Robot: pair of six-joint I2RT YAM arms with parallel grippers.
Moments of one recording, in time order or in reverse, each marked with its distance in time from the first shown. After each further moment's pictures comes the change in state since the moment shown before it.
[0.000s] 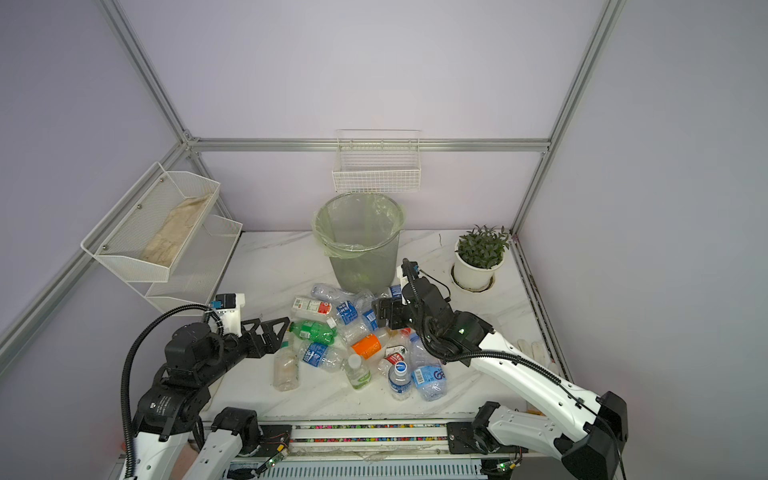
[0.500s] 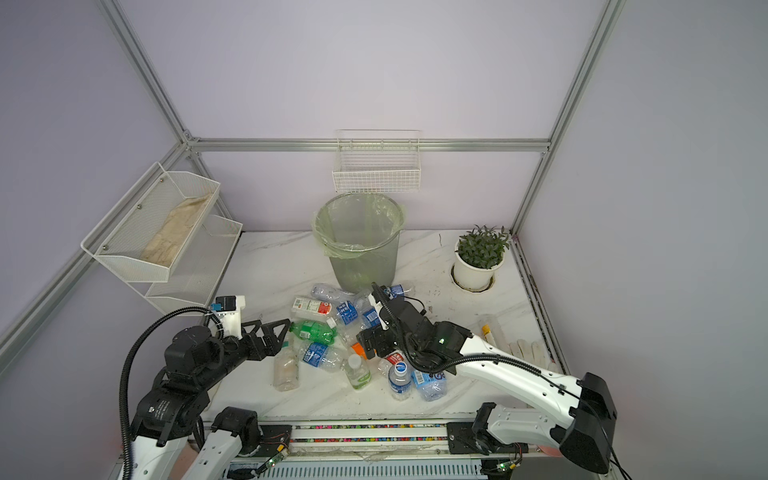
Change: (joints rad) left arm -0.034 -0.026 -0.008 0.000 -0.027 -0.015; right arm 0.164 0.104 -0.026 -0.027 -0.063 -0.138
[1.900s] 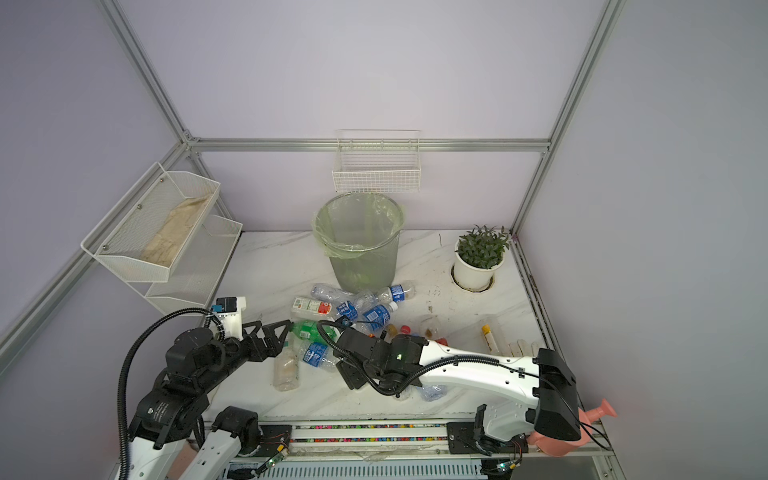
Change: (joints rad) left arm -0.058 -0.011 -0.002 -0.002 -0.062 -0.017; right arm 0.269 0.196 0.168 -0.188 0.150 0.089
